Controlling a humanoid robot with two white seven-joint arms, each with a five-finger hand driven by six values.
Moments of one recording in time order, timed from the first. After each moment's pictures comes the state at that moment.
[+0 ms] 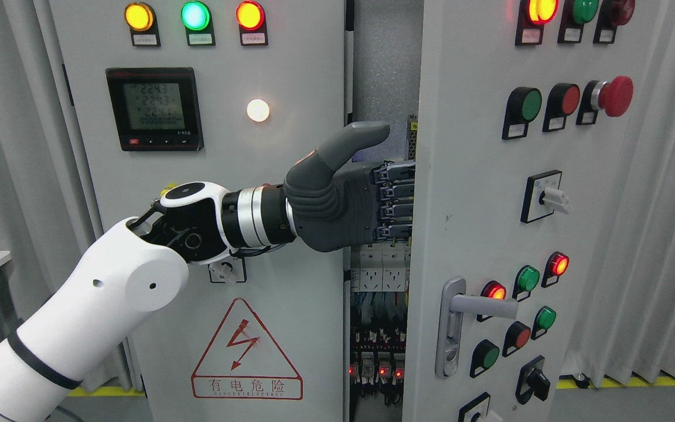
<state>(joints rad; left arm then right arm) -1.44 0.36 -0.90 -1.23 1.36 0.32 -0.85 -0.05 0.00 0.18 0.09 -0.04 -0.18 0.17</state>
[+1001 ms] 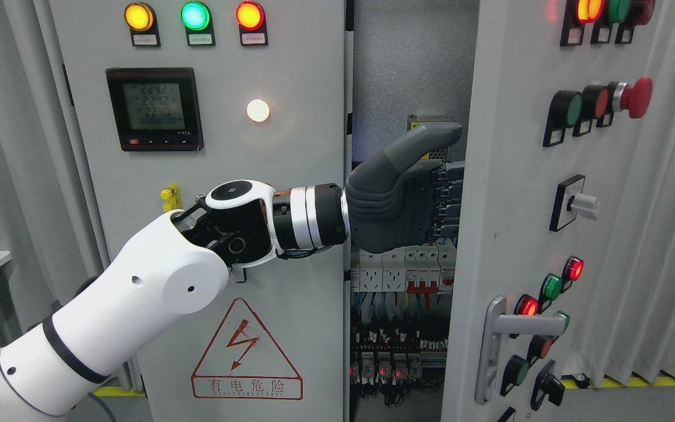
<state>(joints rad) -1.50 0.29 -1.00 -1.31 1.37 0.26 -0.65 -0.05 0.00 0.18 0.09 -0.04 -0.18 0.17</state>
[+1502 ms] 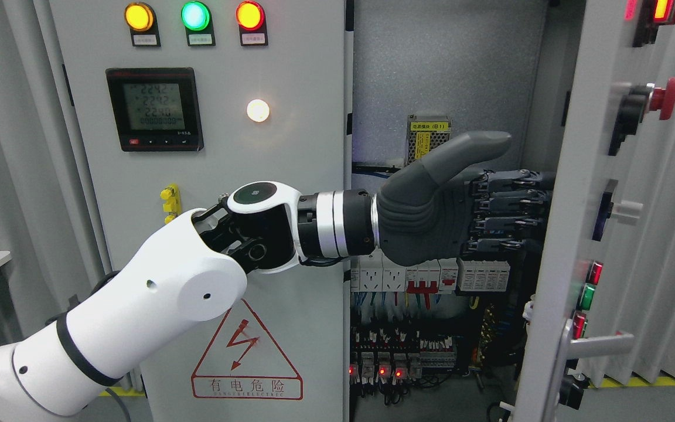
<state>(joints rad) -1.51 0.27 -1.01 -1.38 1.37 0.25 -0.61 -0.05 0.00 0.18 0.09 -0.04 -0.18 0.17</state>
